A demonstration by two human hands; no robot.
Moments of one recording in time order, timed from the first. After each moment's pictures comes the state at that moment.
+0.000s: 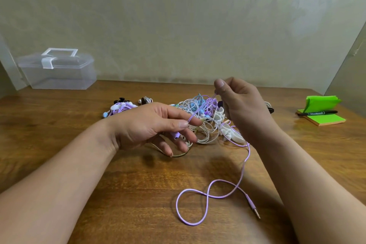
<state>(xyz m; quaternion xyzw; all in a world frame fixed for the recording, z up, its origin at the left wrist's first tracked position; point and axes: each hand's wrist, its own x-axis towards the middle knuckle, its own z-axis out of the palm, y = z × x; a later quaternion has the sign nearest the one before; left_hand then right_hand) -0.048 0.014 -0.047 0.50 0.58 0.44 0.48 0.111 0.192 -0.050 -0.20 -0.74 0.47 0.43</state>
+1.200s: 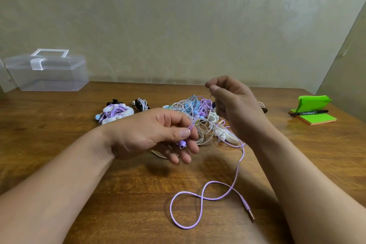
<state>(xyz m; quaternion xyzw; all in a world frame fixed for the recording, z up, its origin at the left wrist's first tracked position) -0.032 0.015 -0.049 0.52 0.55 0.44 0.49 0.112 0.195 -0.048 -0.15 -0.71 0.56 0.39</state>
